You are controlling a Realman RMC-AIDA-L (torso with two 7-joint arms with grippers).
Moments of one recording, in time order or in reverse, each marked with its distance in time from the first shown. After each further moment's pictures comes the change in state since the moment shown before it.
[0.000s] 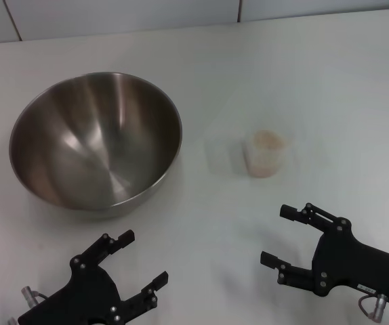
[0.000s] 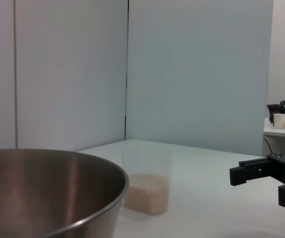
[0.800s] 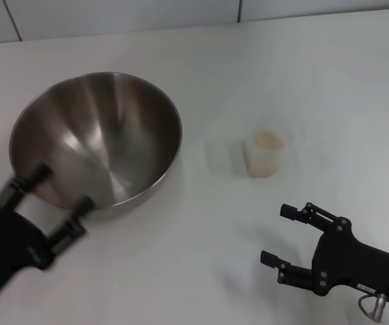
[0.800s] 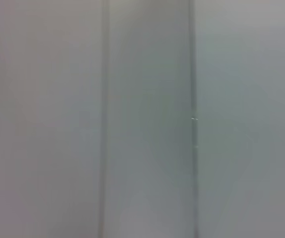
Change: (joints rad) left arm 0.066 0.012 -0.229 0.101 -0.010 0.261 -0.112; right arm -0.002 0.002 0.004 0.000 0.000 0.002 -0.003
